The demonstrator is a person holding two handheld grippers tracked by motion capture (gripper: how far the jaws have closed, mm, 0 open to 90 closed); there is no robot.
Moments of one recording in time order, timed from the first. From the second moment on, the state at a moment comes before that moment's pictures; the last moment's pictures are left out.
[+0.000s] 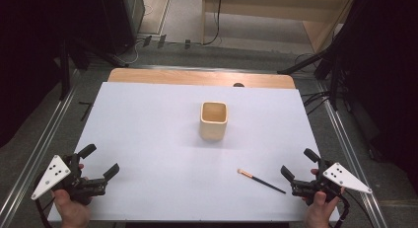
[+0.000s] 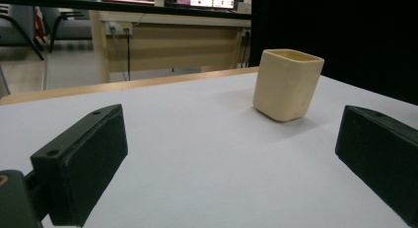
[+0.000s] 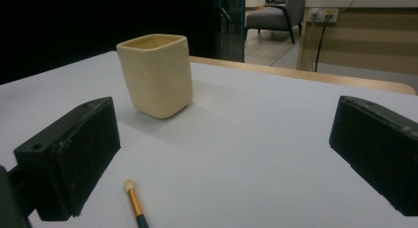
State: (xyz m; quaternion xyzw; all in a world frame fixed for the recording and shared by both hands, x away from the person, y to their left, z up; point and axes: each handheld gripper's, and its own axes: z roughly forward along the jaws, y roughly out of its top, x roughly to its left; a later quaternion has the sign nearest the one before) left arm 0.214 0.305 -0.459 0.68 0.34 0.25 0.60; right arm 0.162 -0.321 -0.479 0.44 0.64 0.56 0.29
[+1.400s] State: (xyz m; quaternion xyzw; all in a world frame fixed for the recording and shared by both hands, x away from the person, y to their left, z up) left arm 0.215 0.302 -0.463 0.69 0.34 0.24 0.59; right arm 0.204 -0.278 -0.446 0.37 0.72 0.55 0.18
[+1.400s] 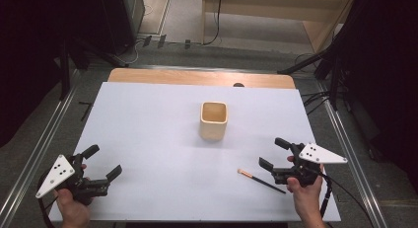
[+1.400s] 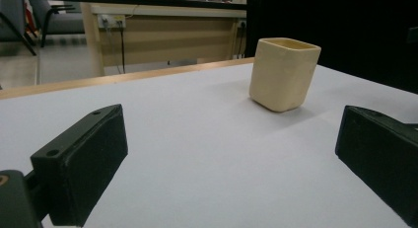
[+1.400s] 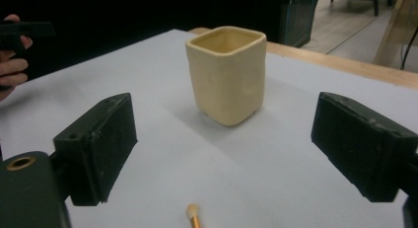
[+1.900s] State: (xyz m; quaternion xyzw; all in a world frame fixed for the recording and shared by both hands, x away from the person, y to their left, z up) left arm 0.215 0.303 -0.462 0.69 0.34 0.24 0.59; right arm 0.221 -0.272 -0.437 0.36 0.79 0.47 0.13
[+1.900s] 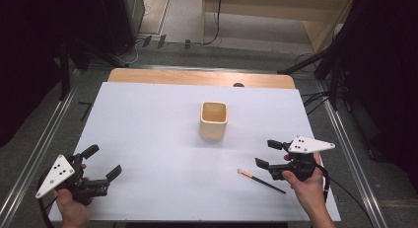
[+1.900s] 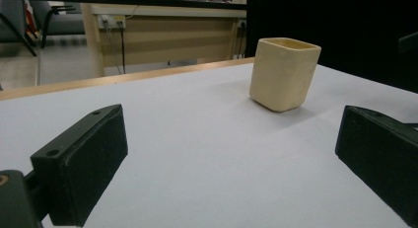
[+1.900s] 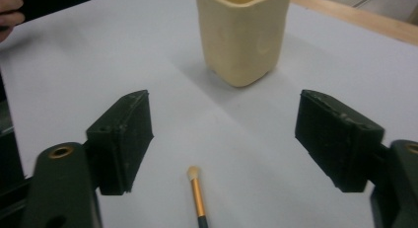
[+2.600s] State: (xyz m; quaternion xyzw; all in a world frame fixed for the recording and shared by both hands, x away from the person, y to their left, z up) left arm 0.215 0.303 -0.462 0.69 0.34 0.24 0.59; right arm 0.242 -0.257 -0.442 0.35 0.87 0.34 0.07
